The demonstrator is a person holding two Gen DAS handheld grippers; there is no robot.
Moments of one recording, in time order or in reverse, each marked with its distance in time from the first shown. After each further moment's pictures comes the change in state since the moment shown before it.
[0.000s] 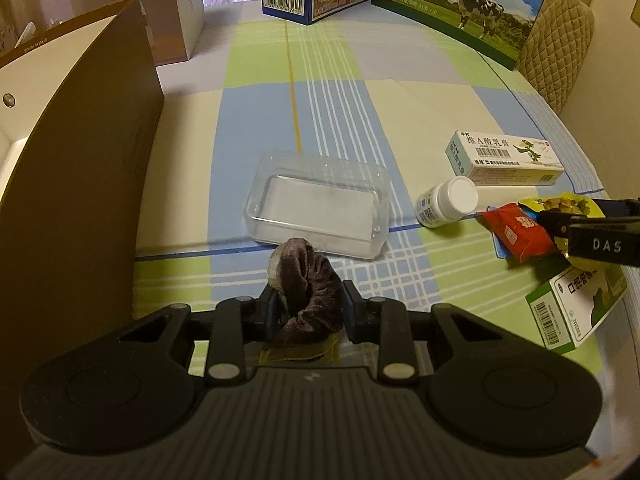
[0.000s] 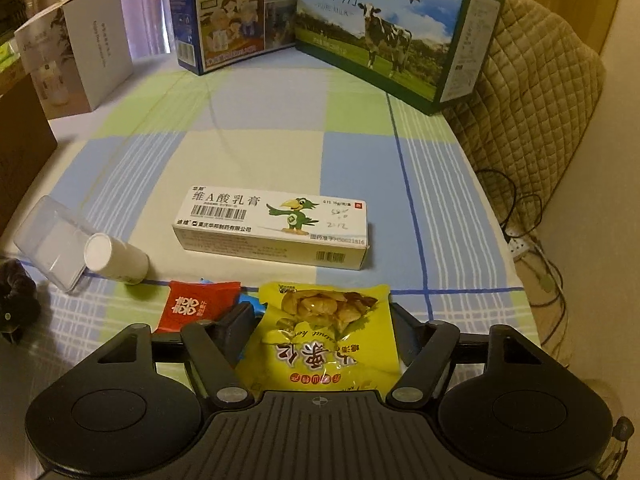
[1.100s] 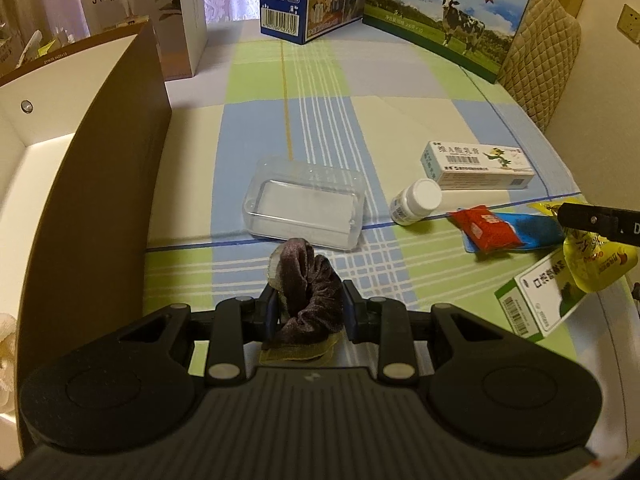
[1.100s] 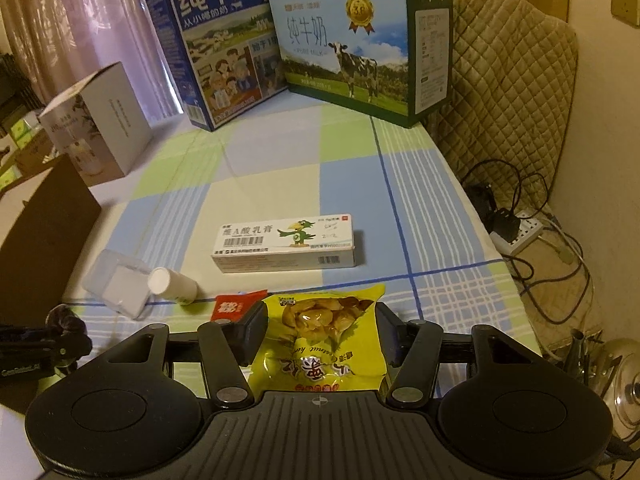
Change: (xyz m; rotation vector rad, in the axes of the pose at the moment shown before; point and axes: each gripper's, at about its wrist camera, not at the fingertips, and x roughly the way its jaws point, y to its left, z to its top) left arm -0.036 -0.010 -0.012 -0.011 -0.049 -0.006; right arm -0.070 -0.030 -0.010 0.167 -0.074 0.137
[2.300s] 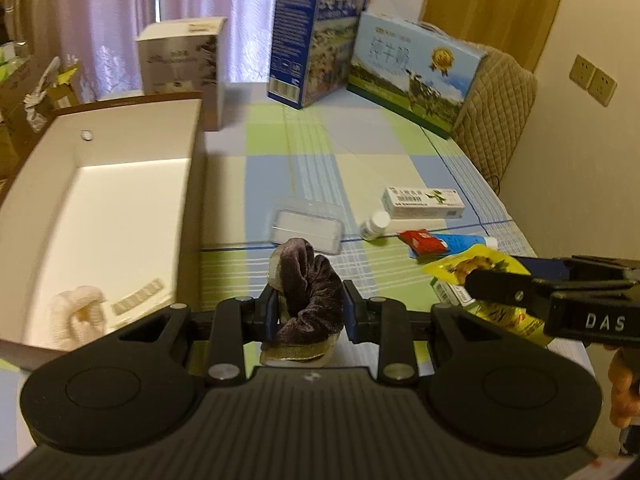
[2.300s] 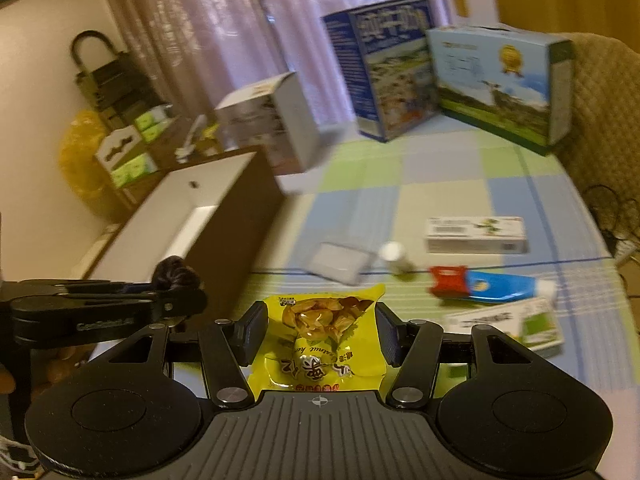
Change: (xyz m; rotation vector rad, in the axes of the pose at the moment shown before) left arm -0.138 0.033 -0.031 -0.020 -0.138 -0.083; right arm -0.103 0.121 -0.038 -0.101 -0.031 0.335
